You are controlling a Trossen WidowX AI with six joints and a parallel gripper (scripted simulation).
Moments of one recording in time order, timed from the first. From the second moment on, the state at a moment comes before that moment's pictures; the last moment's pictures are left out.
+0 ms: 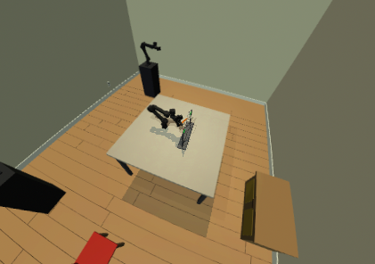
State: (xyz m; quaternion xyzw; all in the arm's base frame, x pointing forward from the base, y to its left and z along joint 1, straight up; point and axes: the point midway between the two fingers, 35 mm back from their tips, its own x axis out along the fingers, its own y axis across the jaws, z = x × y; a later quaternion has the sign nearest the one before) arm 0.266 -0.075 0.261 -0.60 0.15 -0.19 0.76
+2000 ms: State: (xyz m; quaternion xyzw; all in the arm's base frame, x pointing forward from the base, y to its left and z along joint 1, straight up) arm 0.267 0.033 0.142 -0.15 0.21 -0.05 0.96
